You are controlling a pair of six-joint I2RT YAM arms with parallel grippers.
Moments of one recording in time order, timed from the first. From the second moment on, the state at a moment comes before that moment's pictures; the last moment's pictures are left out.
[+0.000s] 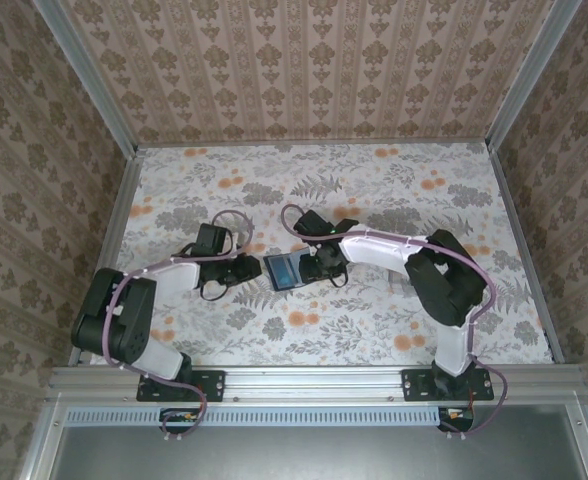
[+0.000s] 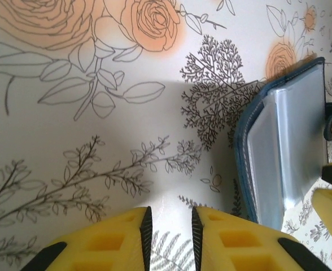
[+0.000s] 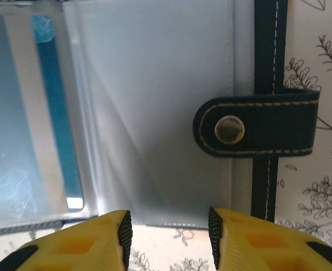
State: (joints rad) left arm -0.35 1.48 0.60 -0.12 0.47 -0.54; right arm 0.73 1.91 1.27 -0.65 -0.05 0.50
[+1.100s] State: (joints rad) left arm -0.38 1.55 0.59 -0.03 0.50 -0.63; right arm 0.74 1.90 1.17 -0.16 -0.62 0.54
